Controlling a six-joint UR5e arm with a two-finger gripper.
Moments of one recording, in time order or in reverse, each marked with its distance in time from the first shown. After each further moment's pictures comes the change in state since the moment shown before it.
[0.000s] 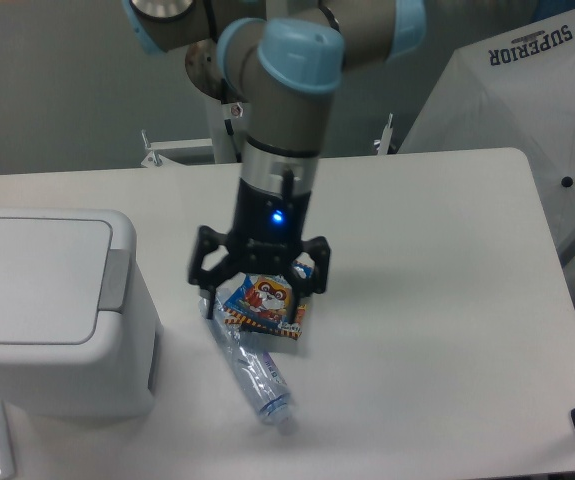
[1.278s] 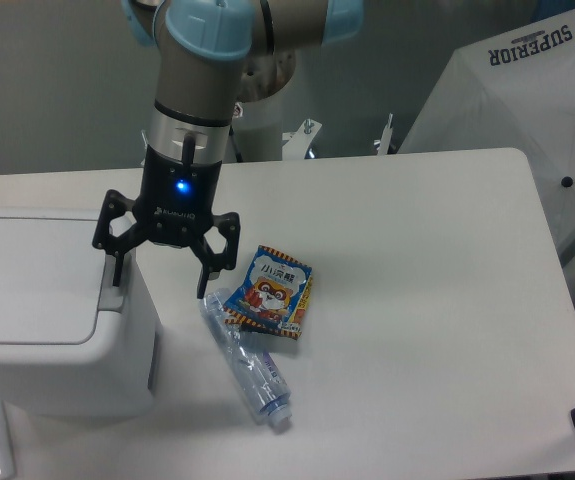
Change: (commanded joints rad) arm -0.068 0.037 -0.077 0.005 0.000 -0.005
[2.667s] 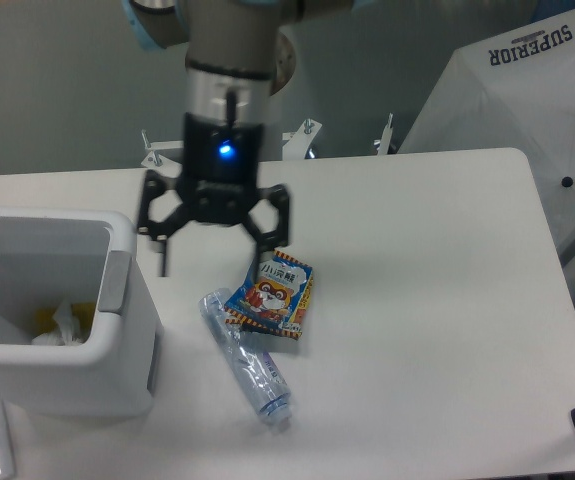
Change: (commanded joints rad) arm 0.161 0.025 0.078 -0.011 0.288 0.159
